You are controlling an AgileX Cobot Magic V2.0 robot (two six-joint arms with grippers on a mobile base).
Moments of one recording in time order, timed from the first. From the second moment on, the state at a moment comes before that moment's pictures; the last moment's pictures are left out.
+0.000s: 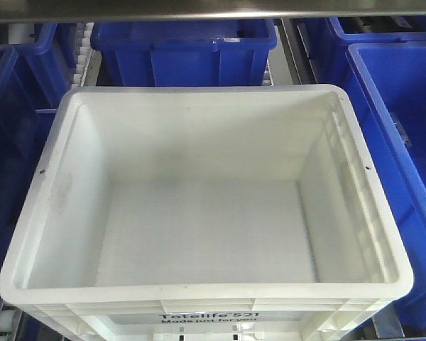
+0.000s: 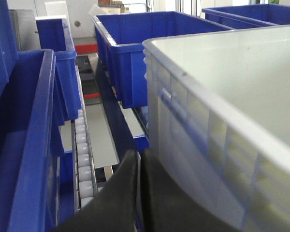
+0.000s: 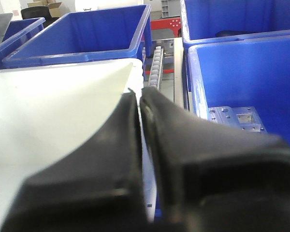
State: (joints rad) left arm -0.19 -0.01 -0.01 -0.12 0.10 0.11; right arm 0.16 0.12 -0.33 0.29 0.26 -0.31
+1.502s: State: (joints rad) left arm -0.18 -0.01 0.02 -0.12 0.04 0.12; right arm 0.16 0.08 -0.10 0.03 0.12 -0.10
